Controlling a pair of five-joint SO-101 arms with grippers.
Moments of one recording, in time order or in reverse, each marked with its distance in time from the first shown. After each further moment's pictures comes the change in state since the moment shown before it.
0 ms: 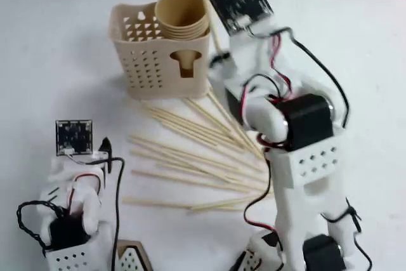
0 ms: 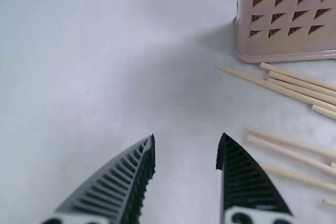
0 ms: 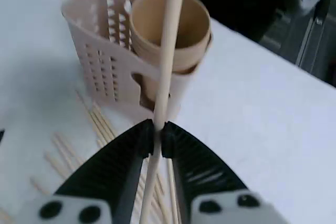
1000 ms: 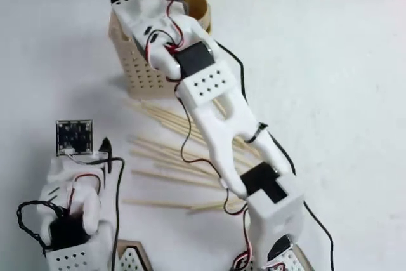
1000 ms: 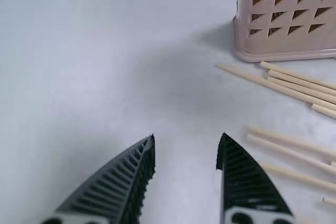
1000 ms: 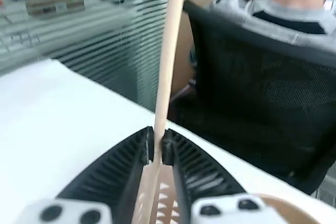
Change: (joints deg) left arm 0.0 0.0 0.1 0.0 0.0; right arm -10.3 39.3 -12.8 -48.5 -7.3
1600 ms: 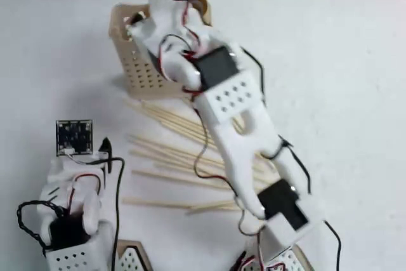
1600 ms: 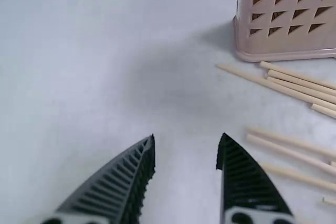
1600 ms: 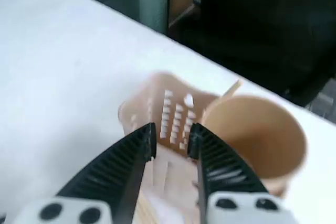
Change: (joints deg) left arm 0.0 0.0 0.0 0.0 0.0; right arm 0.6 -14.9 0.1 34.0 0.0
